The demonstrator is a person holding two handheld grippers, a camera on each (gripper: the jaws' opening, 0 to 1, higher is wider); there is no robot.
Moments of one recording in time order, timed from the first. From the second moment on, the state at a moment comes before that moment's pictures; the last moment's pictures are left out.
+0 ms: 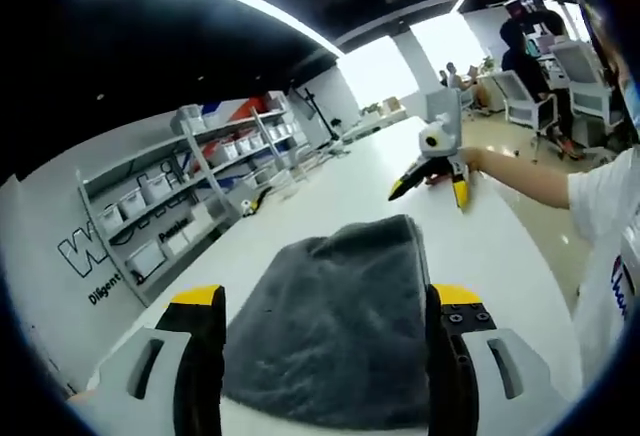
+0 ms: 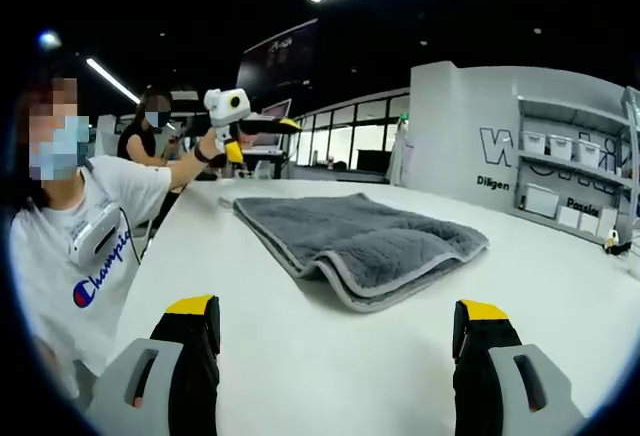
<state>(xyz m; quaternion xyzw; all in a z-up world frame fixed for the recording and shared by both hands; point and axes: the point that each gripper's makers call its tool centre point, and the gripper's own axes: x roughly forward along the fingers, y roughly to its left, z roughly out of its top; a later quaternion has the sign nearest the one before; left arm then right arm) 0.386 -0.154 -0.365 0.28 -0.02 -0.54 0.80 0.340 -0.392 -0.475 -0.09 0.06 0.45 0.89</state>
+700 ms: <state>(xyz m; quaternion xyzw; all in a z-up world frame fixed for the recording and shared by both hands) 0.387 -0.297 -0.403 0.28 -0.01 -0.60 0.75 0.340 -0.394 -0.465 -0.05 0.05 0.46 0.88</state>
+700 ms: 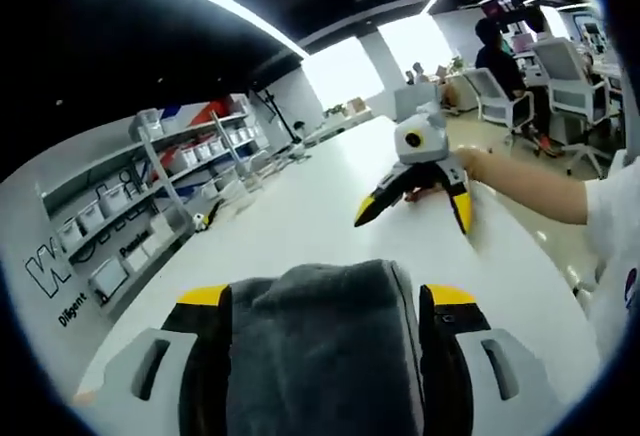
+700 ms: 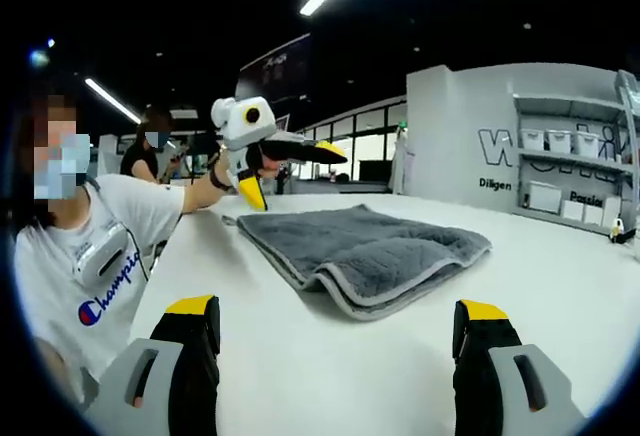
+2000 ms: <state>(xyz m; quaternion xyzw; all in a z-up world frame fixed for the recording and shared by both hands) 0.380 -0.392 -0.467 0.38 0.01 -0.58 0.72 0.331 -0.387 -0.463 -0.04 0.04 0.48 0.88</state>
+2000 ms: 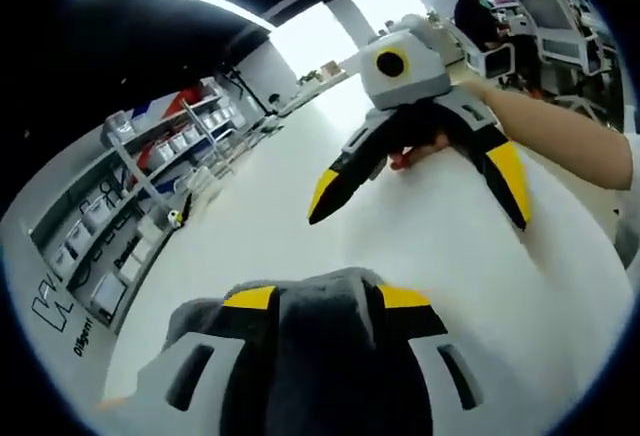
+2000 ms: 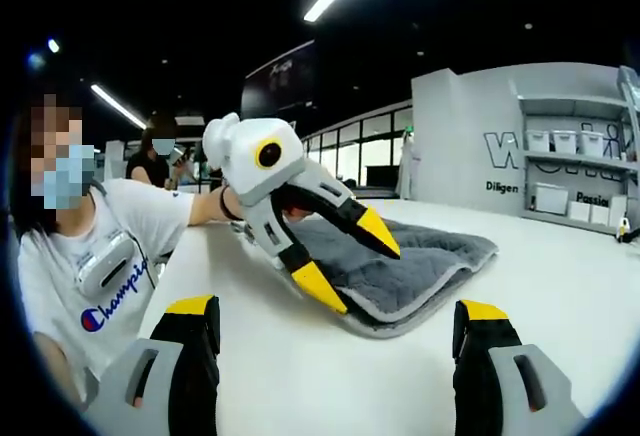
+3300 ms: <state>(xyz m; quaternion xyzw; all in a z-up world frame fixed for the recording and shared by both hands) 0.379 -0.381 -0.468 0.40 0.02 -0.58 0.71 0.334 -0.391 -0.461 -0.03 0.04 0.48 0.88</state>
